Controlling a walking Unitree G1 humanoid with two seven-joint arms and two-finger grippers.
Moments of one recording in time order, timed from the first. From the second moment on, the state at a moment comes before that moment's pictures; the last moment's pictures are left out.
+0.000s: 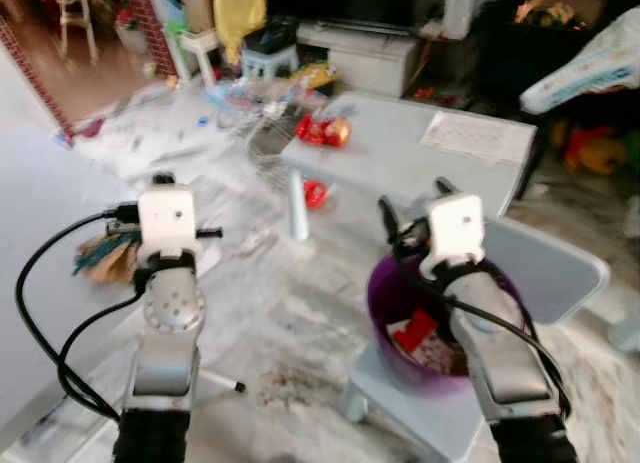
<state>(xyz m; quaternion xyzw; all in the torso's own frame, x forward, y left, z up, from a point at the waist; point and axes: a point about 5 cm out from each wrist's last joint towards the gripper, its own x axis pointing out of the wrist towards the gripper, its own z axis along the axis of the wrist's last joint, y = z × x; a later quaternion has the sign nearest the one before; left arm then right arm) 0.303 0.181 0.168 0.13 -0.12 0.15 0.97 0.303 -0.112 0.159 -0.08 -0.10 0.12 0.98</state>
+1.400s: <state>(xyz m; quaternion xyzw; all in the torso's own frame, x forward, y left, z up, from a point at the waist) 0.295 0.181 0.139 0.12 -0.08 0.16 0.98 0.312 -0.090 0.170 -0.11 -0.12 0.19 0.97</state>
